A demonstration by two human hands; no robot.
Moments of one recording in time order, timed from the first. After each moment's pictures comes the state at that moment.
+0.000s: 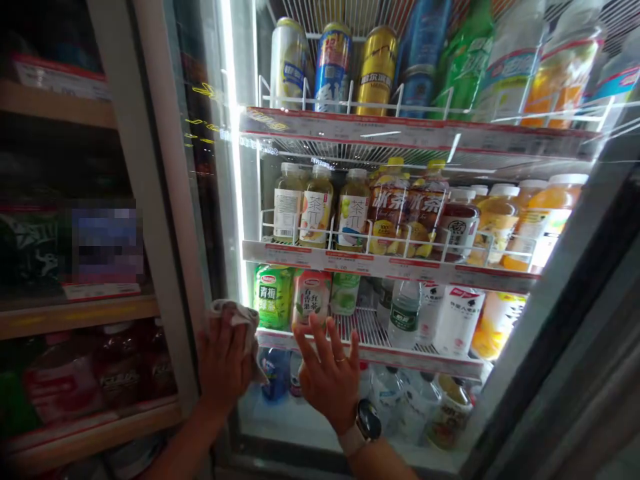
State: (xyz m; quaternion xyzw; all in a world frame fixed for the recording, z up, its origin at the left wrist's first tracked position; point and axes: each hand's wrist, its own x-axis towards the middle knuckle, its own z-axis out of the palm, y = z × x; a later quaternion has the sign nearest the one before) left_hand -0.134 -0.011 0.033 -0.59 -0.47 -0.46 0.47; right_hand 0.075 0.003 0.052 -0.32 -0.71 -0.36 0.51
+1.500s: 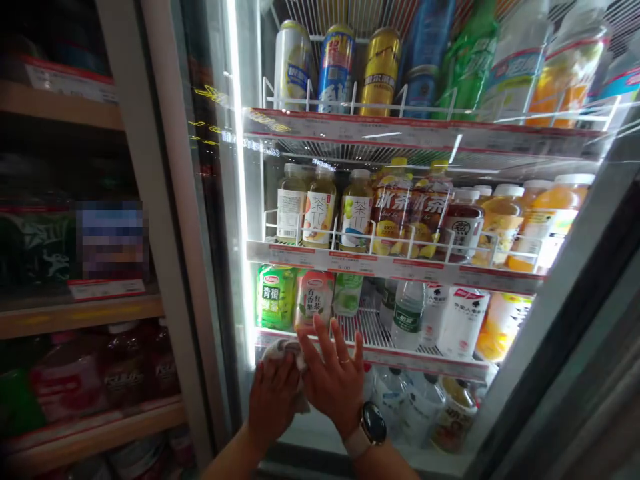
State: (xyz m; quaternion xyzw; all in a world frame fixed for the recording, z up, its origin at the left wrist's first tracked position) left_hand -0.066 -0.008 -0.031 -0.65 -0.41 -0.47 0.43; right_hand 0.078 0.008 0.046 -0.32 -0.71 -0.36 0.51
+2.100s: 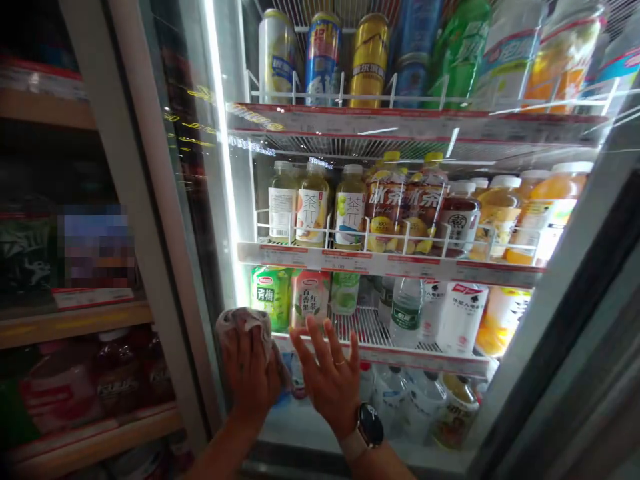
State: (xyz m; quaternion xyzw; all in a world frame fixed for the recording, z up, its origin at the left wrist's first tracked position) left_hand -0.079 0.000 0.032 -0.54 -0.49 -0.50 0.46; right_hand 0.077 0.007 0.048 -0.33 -0.70 -0.39 0.50
